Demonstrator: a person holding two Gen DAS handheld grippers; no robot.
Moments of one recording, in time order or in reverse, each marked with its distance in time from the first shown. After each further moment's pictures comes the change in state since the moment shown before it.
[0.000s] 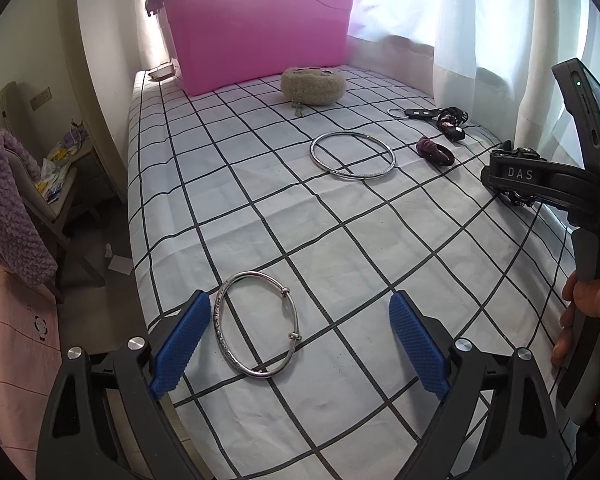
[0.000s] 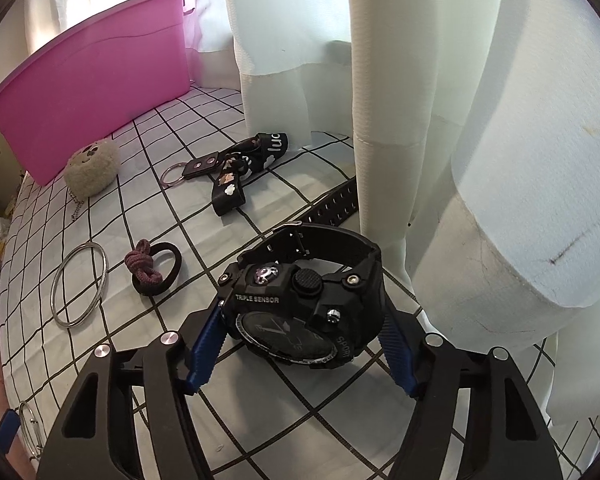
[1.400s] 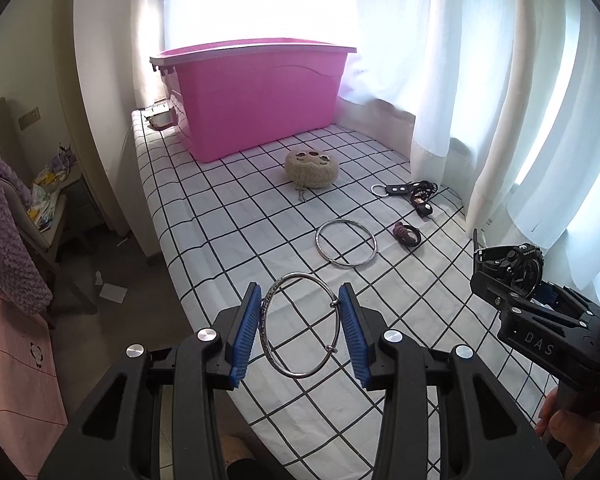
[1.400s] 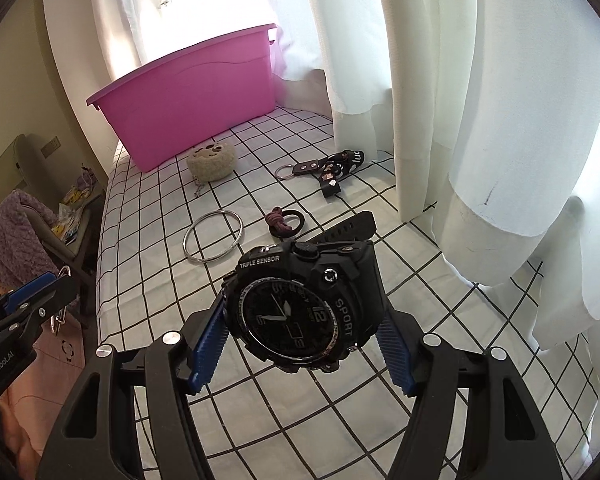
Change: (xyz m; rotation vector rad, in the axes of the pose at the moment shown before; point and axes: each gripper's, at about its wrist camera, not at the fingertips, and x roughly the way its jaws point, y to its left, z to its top) left arm -0.079 0.037 0.064 0.001 -0.072 -0.092; right arm -0.124 0.026 -0.035 -0.067 -0.062 0.198
